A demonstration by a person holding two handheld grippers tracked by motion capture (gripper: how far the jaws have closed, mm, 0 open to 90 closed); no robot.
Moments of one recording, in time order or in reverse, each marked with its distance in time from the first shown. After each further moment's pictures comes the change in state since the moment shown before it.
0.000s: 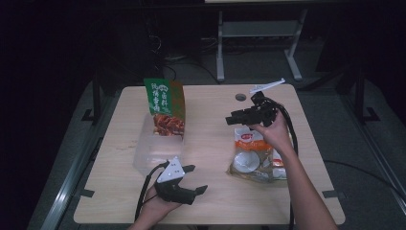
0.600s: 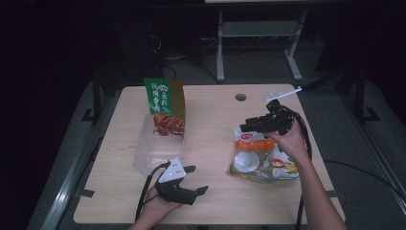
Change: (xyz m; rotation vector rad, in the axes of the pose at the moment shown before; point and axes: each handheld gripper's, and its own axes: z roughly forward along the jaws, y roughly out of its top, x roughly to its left) left arm -0.001 0.000 0.001 0.021 -0.006 0.004; right arm -0.008 -0.033 -0.030 0.013 -0.031 0.046
